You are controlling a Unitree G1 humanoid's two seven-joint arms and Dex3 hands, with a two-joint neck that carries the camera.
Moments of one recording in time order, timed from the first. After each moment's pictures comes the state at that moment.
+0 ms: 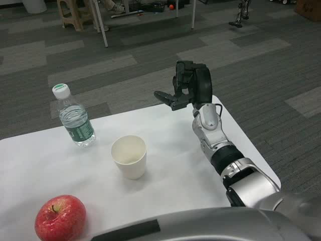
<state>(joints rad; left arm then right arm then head) -0.18 0.21 0.51 0.40 -0.37 -0.71 -0.44 -0.43 -0.21 0.07 0.63 0.27 -0.69 -0.22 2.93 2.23</state>
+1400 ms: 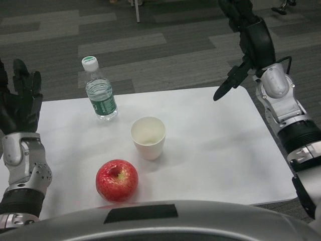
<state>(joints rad) -0.18 0.22 0.14 0.37 -0.63 -0.62 -0.14 -0.46 -0.62 0.17 0.37 0.27 -0.63 -0.02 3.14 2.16</state>
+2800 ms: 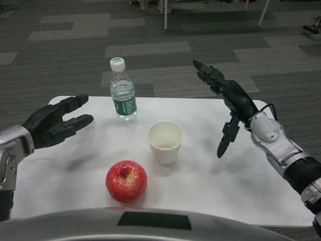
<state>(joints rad) -0.04 0.31 0.37 -0.19 -0.09 0.67 -0.70 -0.45 -0.65 0.61 0.44 0.31 -0.61 0.01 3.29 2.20</state>
